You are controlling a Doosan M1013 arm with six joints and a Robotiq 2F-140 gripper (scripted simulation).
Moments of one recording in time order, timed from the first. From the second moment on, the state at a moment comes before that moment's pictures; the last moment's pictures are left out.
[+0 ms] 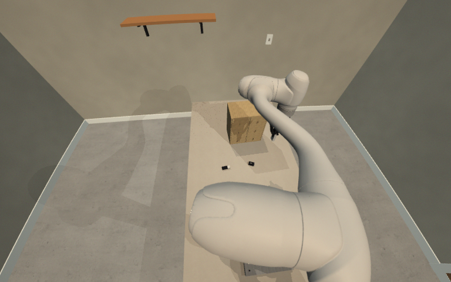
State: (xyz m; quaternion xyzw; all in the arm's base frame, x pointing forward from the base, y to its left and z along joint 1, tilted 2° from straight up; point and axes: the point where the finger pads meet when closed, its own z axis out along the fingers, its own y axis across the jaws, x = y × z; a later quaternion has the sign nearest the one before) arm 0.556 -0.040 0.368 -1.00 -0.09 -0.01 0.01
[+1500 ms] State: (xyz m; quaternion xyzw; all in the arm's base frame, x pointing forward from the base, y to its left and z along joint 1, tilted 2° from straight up) arm 0.577 -0.034 0.252 -1.00 -0.09 -0.04 0.02
